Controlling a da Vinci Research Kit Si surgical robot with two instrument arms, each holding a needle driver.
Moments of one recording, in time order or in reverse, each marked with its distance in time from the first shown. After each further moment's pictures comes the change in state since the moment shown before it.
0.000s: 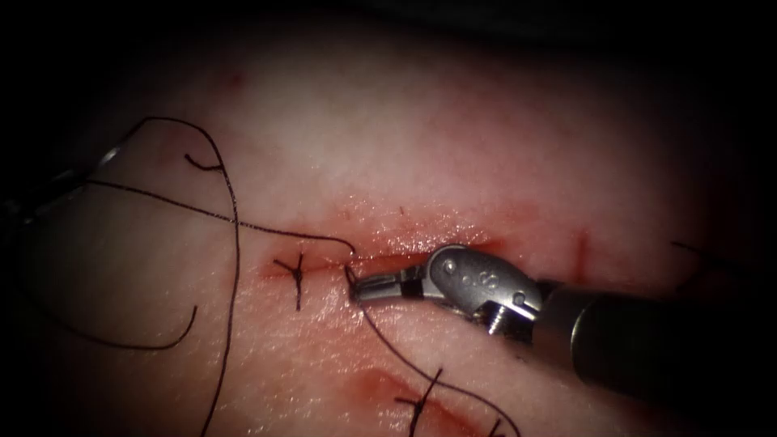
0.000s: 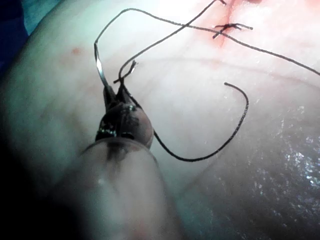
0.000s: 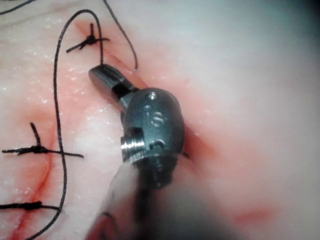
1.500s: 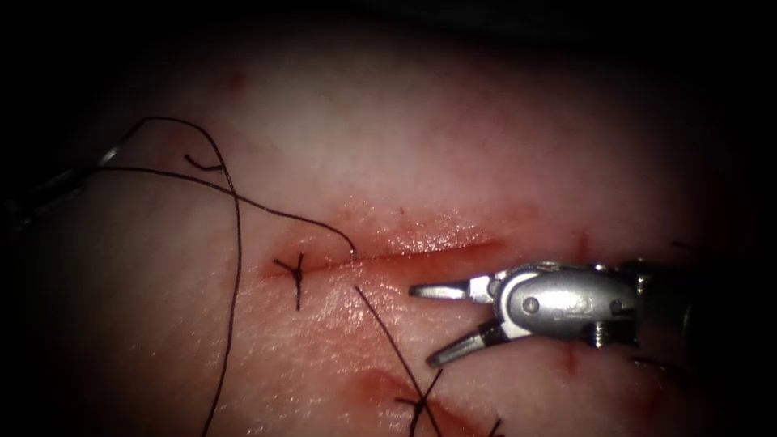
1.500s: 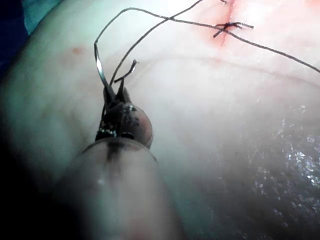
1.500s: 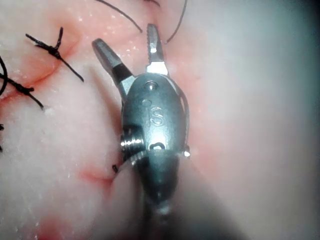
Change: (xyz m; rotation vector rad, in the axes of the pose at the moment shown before) right arm 0.003 -0.001 -0.004 0.083 0.038 -0.417; left arm 0.000 0.000 0.000 0.000 0.001 0.000
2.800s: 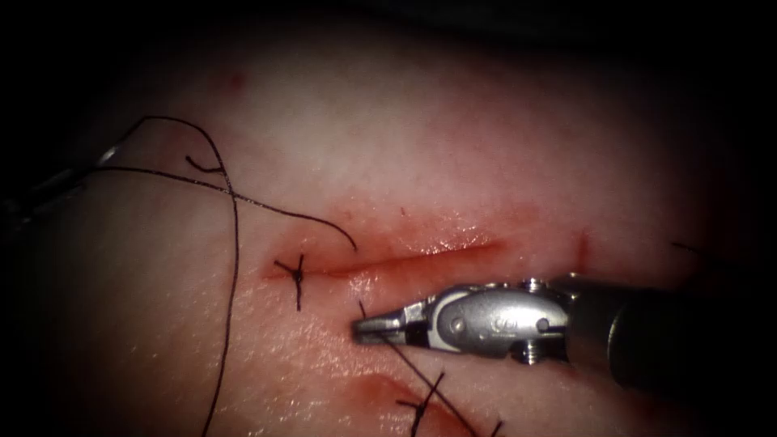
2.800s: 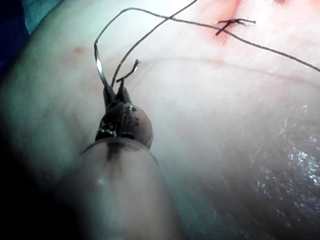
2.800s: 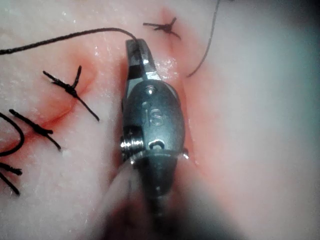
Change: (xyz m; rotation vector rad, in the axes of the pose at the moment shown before) right arm 0.001 -0.004 0.004 0.155 -0.177 0.000; left arm 0.000 0.000 0.000 -0.001 0.000 0.000
